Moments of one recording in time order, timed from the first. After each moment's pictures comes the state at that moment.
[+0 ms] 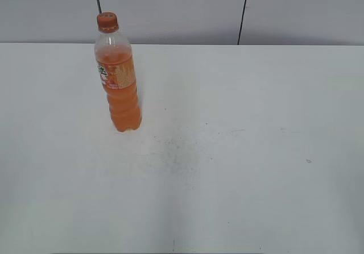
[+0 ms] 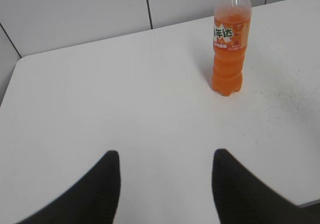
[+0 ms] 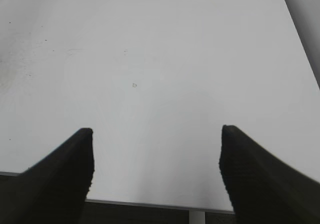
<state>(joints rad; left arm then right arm) -0.10 -0.01 -0.57 -0.02 1.04 0.12 0.07 -0.01 -0.44 0.01 1.02 -0.12</state>
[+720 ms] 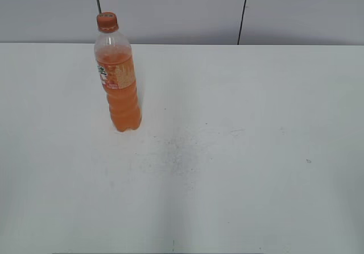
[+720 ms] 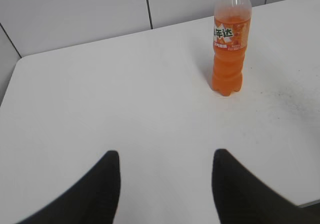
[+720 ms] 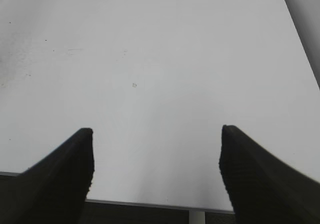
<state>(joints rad) -0.10 -0.01 -0.57 -0.02 1.04 0.12 0.07 -0.01 -0.44 0.01 1.02 -0.12</state>
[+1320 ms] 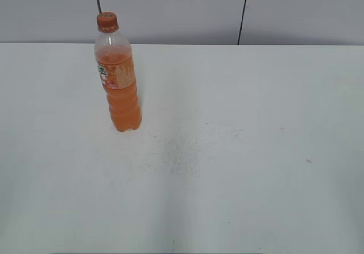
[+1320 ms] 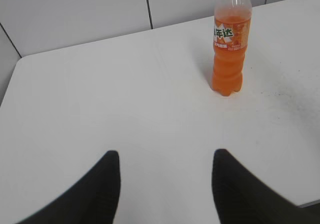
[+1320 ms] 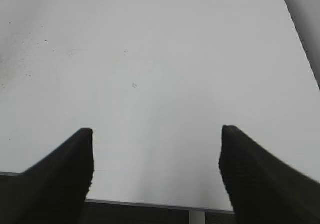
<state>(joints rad) -0.10 -0.01 -0.57 -0.02 1.04 0.12 0.07 -0.01 -0.44 0.01 1.02 -0.12</state>
